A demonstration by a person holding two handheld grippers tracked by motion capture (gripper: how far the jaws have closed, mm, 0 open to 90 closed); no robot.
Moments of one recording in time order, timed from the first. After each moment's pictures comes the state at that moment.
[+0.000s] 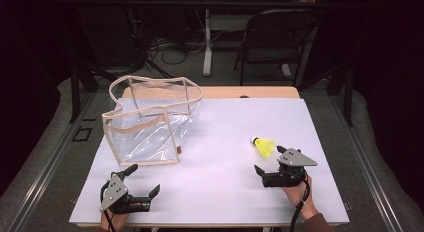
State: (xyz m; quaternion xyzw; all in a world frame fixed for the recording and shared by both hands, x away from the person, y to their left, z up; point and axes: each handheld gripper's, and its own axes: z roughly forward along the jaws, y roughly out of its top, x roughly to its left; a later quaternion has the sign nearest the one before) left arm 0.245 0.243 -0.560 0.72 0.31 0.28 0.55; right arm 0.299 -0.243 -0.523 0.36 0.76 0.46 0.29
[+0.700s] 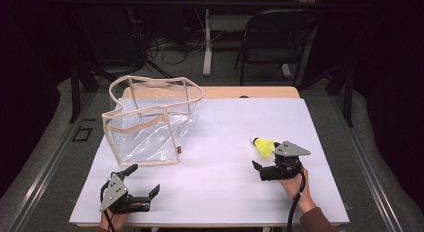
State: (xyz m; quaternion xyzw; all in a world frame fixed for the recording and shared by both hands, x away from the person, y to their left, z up) left arm 0.245 0.243 -0.560 0.72 0.31 0.28 0.55; right arm 0.323 -0.239 -0.525 0.37 0.78 0.44 0.26
